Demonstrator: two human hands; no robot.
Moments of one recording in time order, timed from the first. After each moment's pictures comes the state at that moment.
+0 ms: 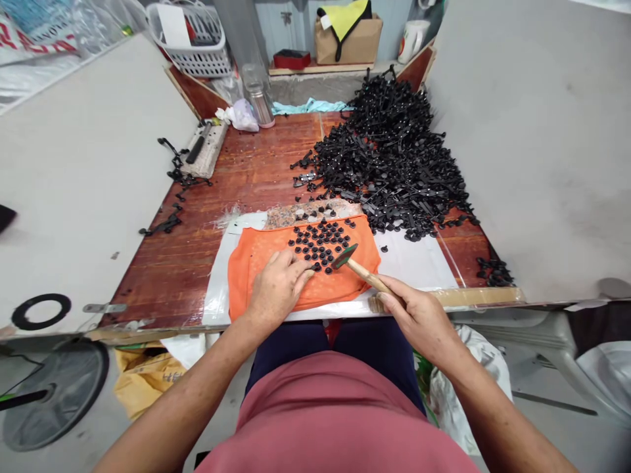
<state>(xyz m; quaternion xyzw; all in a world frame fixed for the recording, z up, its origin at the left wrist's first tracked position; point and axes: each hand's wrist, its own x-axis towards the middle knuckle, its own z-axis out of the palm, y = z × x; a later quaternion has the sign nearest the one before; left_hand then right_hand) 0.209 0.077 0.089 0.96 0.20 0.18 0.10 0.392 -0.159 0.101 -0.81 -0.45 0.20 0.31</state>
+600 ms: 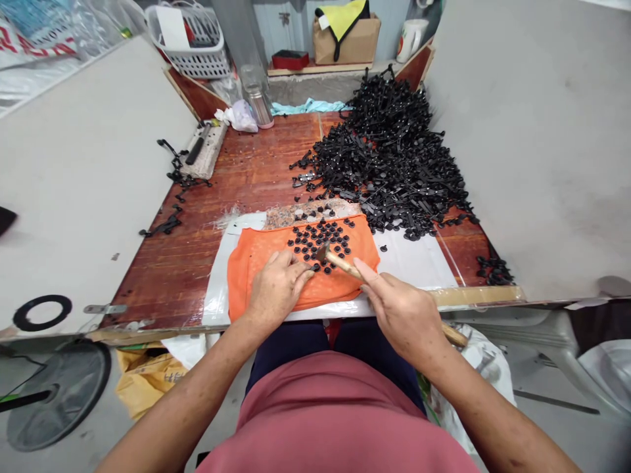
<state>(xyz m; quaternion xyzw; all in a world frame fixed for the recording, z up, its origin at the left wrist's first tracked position) 0.210 0.074 0.091 0.96 0.21 0.17 0.10 0.365 -0.135 0.118 -0.82 -0.55 -0.05 0.14</state>
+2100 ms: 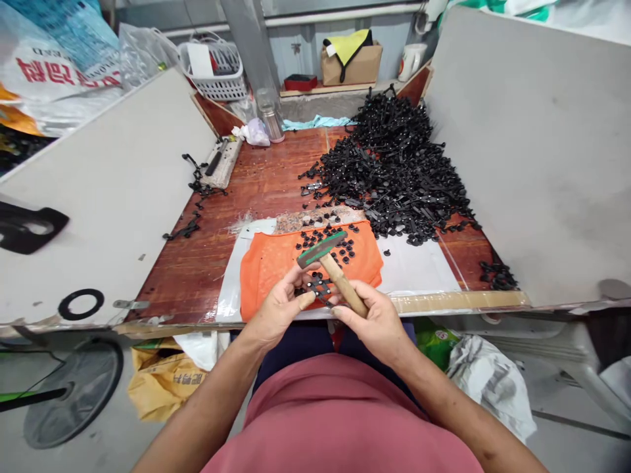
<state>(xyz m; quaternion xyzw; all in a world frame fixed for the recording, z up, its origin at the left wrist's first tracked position) 0.187 0.047 0.093 0.67 0.26 0.18 0.67 0.328 -0.106 0.107 -0.64 -0.37 0.34 0.58</state>
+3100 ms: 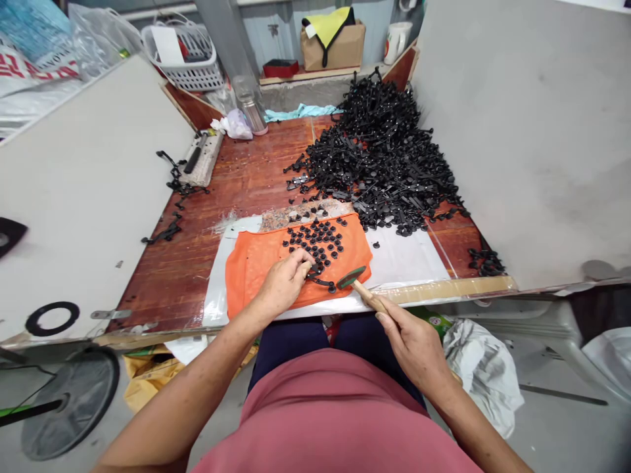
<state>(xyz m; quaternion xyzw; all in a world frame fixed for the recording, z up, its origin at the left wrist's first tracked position) 0.232 0.070 0.100 0.86 0.28 0.09 0.42 0.352 -0.200 0.066 -0.85 -0.41 0.12 0.30</state>
